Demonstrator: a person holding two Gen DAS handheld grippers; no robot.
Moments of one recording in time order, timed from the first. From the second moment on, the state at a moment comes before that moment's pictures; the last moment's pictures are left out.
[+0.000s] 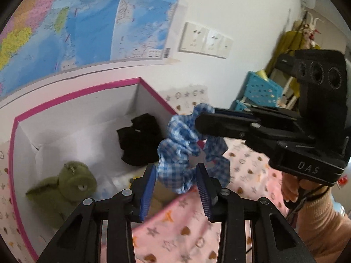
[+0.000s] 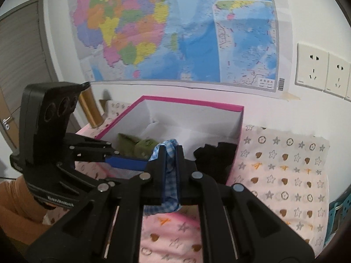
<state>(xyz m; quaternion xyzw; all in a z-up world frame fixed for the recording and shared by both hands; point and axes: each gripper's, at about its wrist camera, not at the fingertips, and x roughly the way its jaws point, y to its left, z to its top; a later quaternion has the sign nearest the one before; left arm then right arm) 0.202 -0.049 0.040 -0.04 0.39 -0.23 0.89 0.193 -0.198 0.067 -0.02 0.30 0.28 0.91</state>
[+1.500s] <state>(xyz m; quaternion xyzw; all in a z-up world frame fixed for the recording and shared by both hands) 0.117 0.016 0.015 -0.09 0.36 -0.17 0.91 0.088 -0.179 -0.007 0.04 0.37 0.34 0.86</state>
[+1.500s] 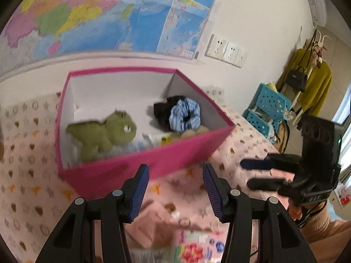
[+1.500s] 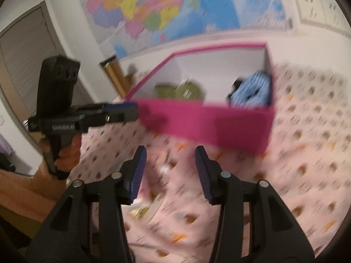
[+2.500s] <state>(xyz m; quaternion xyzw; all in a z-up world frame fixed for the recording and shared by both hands) 0.047 0.099 -0.065 -0.17 0.42 -0.07 0.89 0.051 -0.077 -0.030 0.04 0.41 0.49 0.77</state>
